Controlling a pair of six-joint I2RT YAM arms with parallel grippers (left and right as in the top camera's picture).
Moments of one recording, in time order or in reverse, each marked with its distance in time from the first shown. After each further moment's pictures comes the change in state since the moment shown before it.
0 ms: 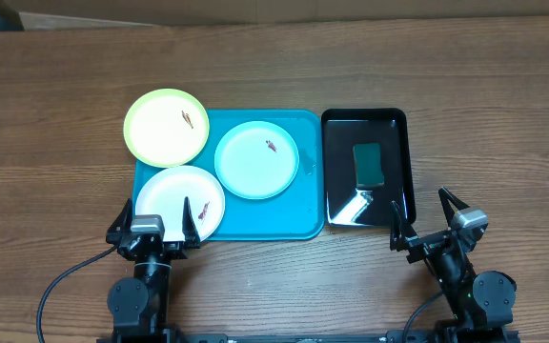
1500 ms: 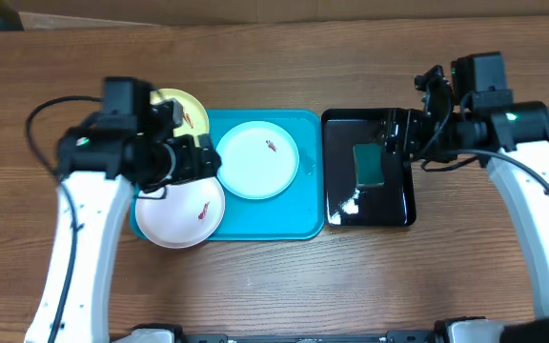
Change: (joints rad) left arm -0.134 1.420 1.396 -1.182 0.226 -0.317; right arm 0.023 1.508 1.416 -1.058 -0.148 0.064
